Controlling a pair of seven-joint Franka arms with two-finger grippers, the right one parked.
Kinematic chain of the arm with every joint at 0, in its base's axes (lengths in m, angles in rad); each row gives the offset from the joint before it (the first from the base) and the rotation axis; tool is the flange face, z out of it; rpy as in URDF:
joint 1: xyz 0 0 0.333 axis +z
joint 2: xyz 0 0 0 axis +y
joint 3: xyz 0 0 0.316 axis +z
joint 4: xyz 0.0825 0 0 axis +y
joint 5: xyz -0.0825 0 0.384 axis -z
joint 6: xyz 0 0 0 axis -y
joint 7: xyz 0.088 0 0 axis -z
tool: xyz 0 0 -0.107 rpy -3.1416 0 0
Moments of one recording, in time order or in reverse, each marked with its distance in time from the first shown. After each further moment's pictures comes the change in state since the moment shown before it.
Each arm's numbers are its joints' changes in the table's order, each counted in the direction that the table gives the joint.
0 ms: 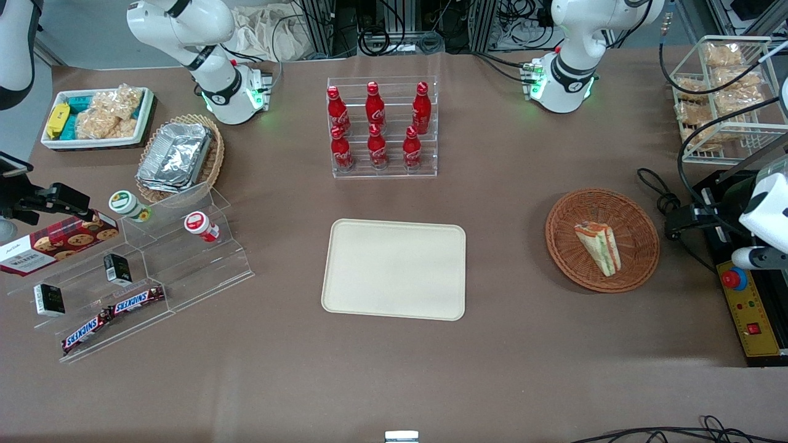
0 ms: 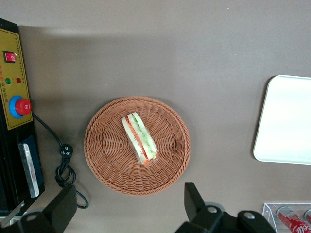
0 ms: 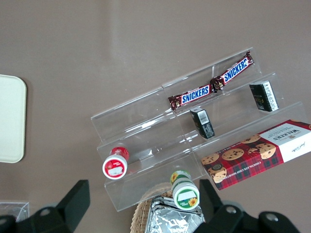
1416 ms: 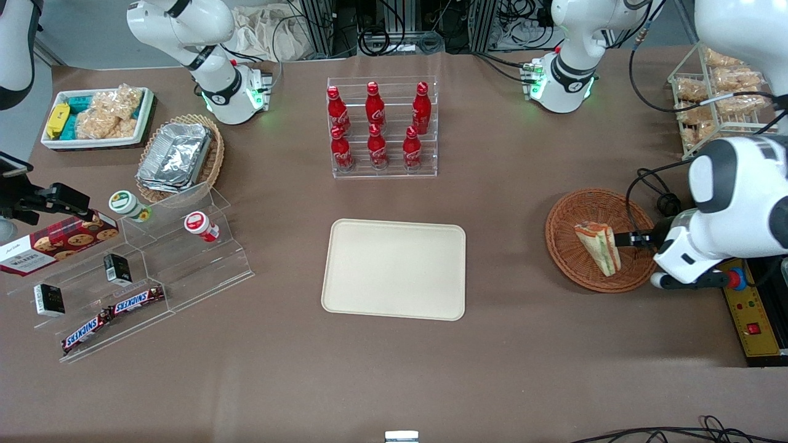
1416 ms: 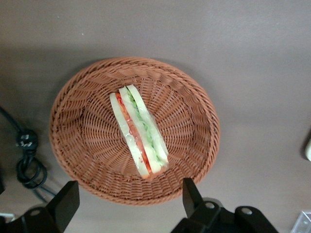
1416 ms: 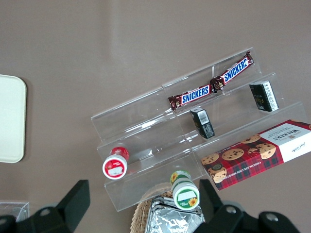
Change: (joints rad) arm 0.006 0.045 0.007 0.433 -0.001 0.283 -0.015
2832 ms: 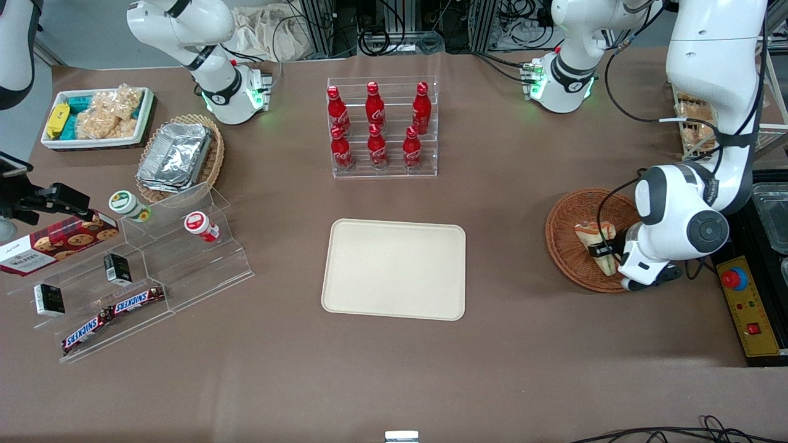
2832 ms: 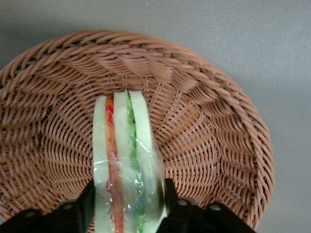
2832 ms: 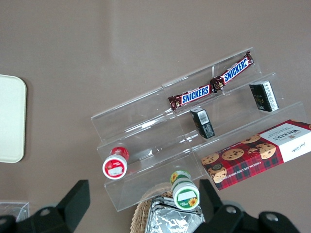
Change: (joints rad) arm -0.001 0.084 0.002 0.233 0.000 0.349 -0.227
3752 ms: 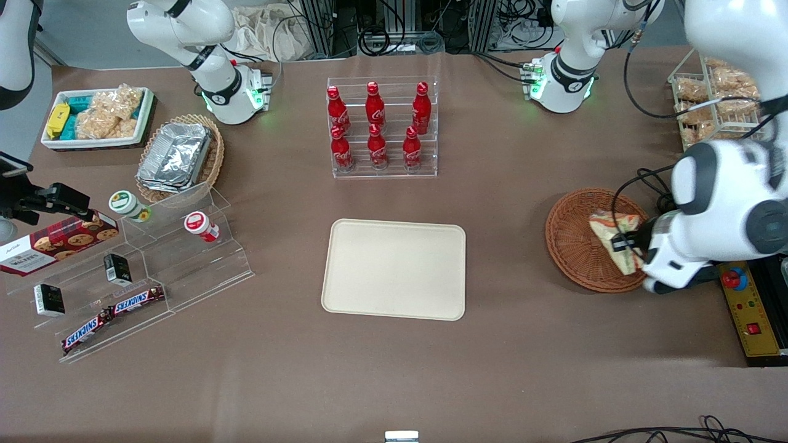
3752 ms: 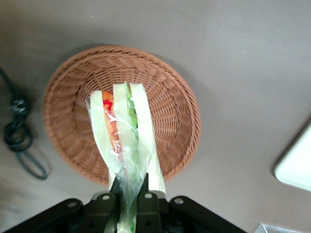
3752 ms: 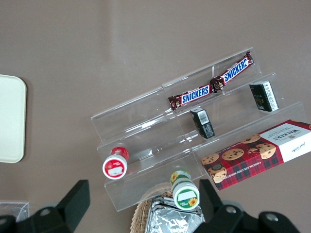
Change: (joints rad) arm -0.033 -0.077 -0.018 -0.432 0.000 -0.552 -0.028
